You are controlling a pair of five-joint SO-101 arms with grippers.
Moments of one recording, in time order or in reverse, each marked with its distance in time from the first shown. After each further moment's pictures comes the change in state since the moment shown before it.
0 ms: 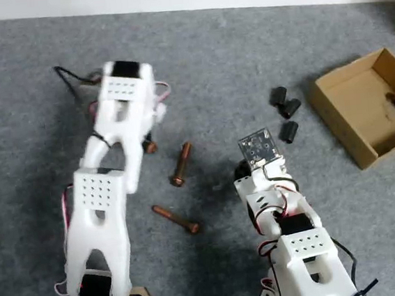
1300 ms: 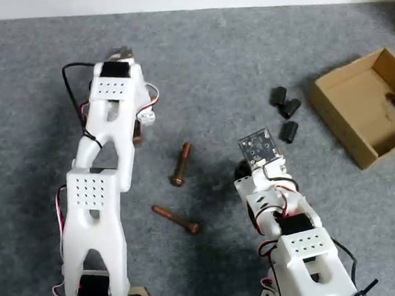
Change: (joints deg) left arm -4.0 -0.1 -1.1 -4.8 -42.1; right arm 0.0 0.0 0.0 0.0 -0.2
